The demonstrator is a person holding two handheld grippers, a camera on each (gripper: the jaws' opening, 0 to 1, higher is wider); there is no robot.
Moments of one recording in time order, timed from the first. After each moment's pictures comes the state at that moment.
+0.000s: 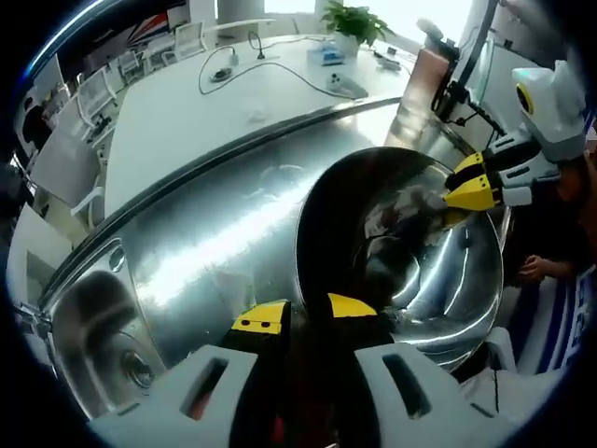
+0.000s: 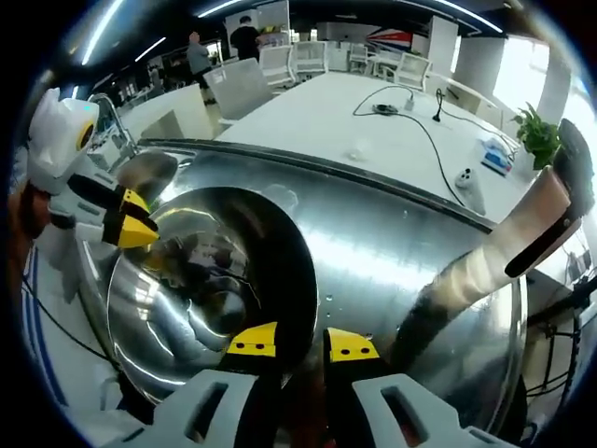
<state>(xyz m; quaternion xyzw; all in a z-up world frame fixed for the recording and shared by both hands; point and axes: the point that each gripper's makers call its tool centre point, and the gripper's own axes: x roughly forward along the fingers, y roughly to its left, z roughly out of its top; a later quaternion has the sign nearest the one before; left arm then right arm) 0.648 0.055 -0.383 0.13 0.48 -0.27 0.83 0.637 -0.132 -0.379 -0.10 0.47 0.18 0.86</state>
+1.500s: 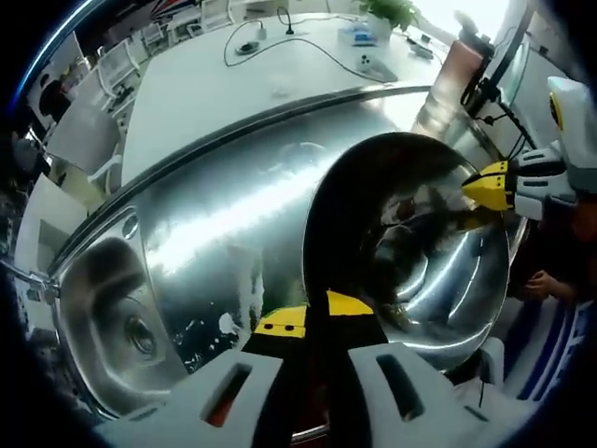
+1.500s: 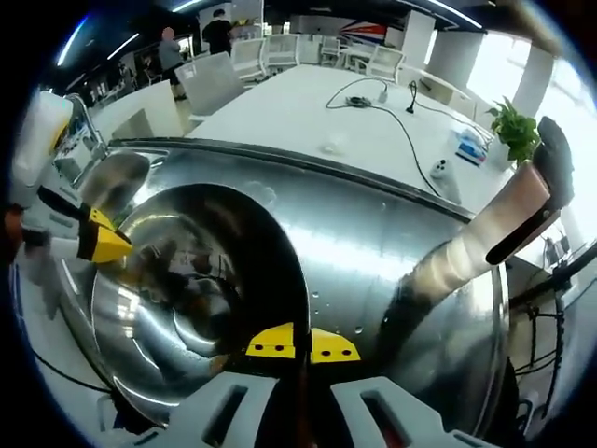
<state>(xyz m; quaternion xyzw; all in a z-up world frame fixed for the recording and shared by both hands) 0.640 0.065 -0.383 0.12 0.53 -0.20 0.81 0.644 -0.137 -0.378 -0.11 0.48 0.11 0.87</state>
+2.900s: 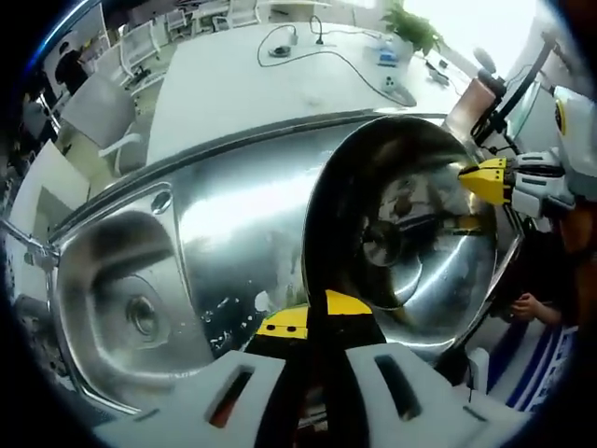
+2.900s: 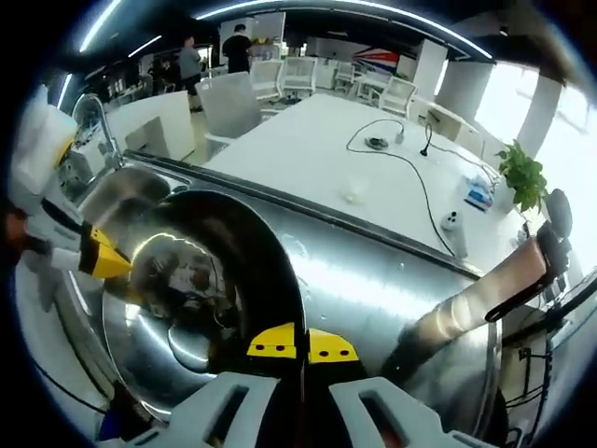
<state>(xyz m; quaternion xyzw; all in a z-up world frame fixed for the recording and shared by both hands) 0.636 0.120 -0.358 0.06 0.53 -0.18 0.83 0.672 -0.079 -0.334 -0.15 0.42 0.14 0.89</state>
